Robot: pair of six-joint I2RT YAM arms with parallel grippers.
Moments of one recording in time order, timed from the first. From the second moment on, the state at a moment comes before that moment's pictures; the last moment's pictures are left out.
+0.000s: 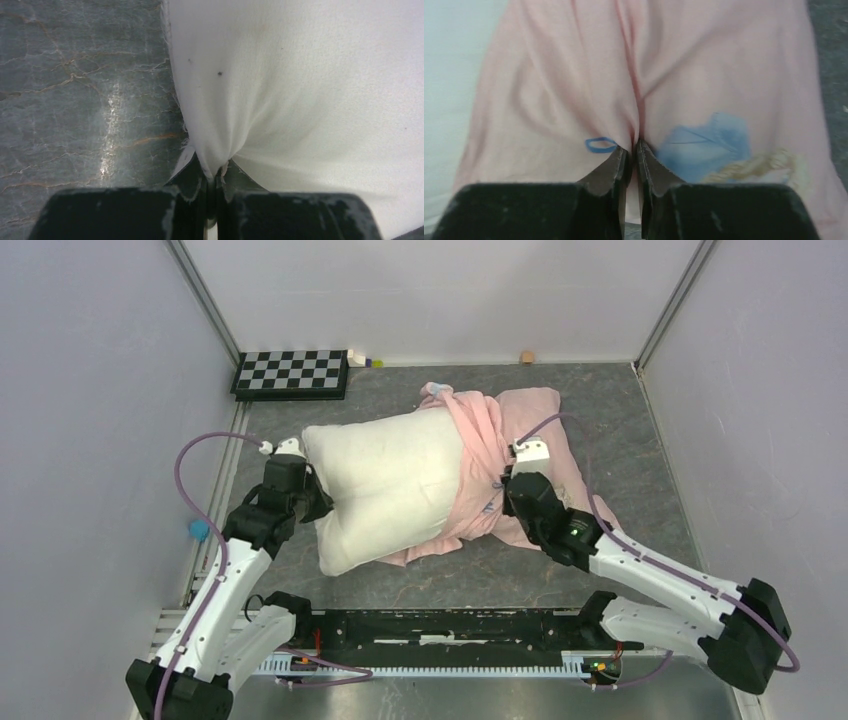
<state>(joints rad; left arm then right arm) -0.25 0.84 0.79 -0.71 -0.10 -0.51 0.87 1.06 0.73 -0.20 0.59 0.36</state>
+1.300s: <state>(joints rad) -0.25 0.85 1.16 -0.83 -0.13 -0.59 0.31 0.78 0.58 -0.11 0.04 0.29</state>
